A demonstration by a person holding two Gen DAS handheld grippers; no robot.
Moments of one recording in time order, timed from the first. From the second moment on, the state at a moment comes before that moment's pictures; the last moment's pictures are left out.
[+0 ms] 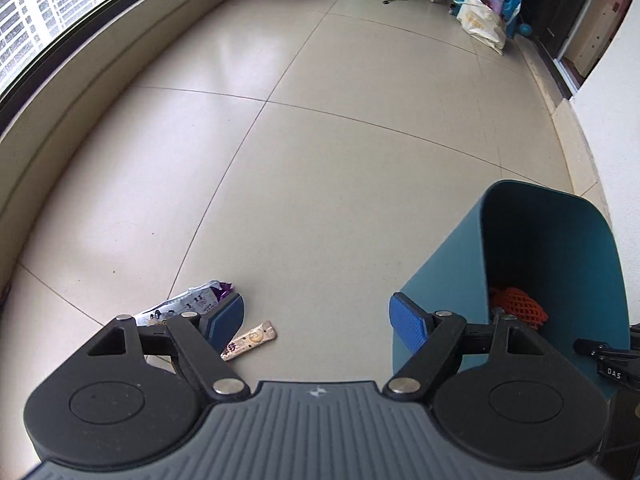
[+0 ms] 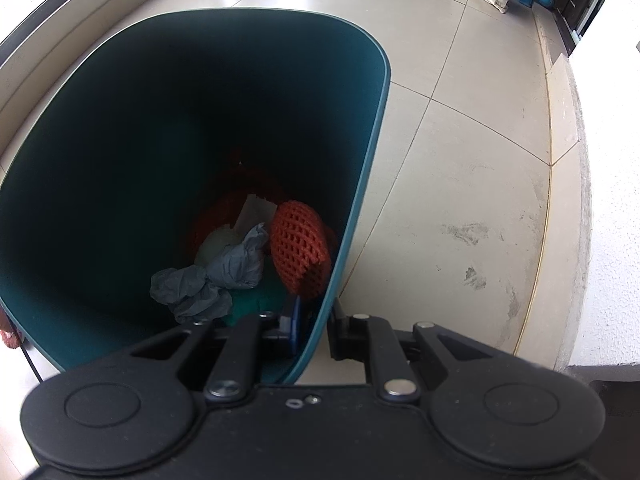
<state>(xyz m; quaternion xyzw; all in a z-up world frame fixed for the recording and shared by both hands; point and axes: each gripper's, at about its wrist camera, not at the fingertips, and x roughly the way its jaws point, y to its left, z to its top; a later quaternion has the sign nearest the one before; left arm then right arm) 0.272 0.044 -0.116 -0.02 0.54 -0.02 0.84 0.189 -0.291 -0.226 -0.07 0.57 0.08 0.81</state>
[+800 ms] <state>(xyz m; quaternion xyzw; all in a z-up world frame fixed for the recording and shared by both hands) 0.322 0.132 -0.349 0.24 0.61 -0.01 0.75 0.212 -0.257 -0.240 -0.11 0.60 0.12 0.78</state>
